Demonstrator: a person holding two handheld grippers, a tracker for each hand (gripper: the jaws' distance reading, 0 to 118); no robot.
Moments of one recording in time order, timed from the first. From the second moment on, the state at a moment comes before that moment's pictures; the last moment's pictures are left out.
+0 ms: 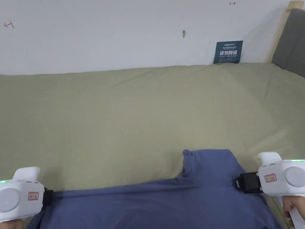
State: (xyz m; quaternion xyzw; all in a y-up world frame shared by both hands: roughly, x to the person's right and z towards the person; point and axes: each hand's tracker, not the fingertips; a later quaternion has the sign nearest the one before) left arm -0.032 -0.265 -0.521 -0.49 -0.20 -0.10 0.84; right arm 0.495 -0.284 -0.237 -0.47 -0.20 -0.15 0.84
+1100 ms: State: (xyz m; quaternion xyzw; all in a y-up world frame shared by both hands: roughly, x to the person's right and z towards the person) left arm -0.196 -0.200 -0.313 -0.40 -0.27 -0.04 0.87; right arm 0.345 -0.192 0.021 -0.36 -0.14 -0.15 0.91
